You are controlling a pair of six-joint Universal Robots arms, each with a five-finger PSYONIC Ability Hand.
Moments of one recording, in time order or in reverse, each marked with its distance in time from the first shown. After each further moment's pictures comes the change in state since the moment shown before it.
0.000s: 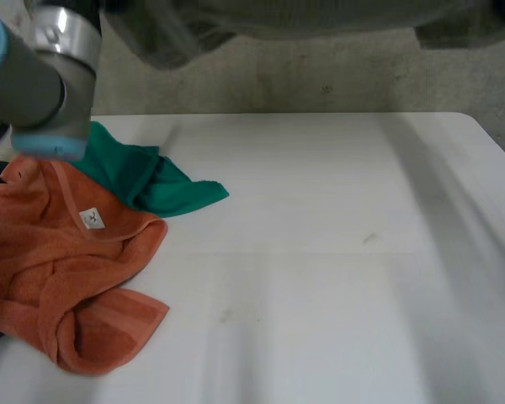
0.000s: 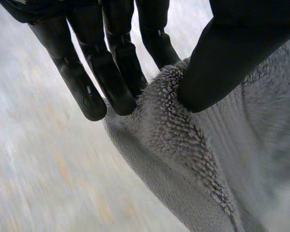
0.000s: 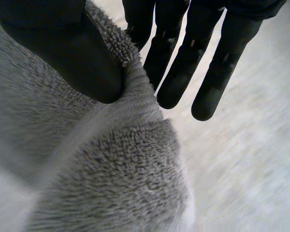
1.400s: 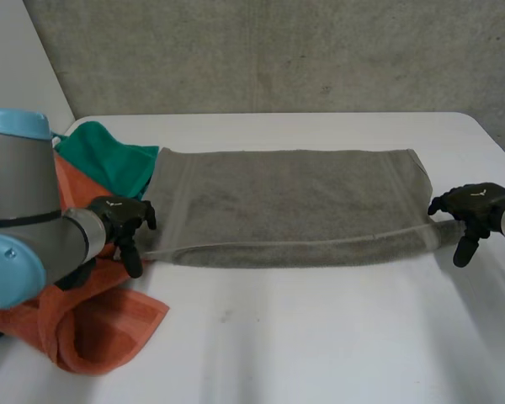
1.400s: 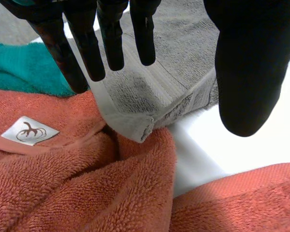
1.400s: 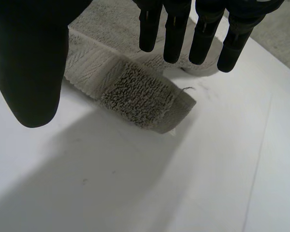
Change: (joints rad) left arm 0.031 0.085 -0.480 -0.808 -0.065 0.089; right arm -0.139 0.071 0.205 1.011 -0.078 -0.323; left_hand -0.753 -0.786 -0.780 -0.787 -0.735; right_hand -0.759 -0.813 -0.846 -0.849 -0.858
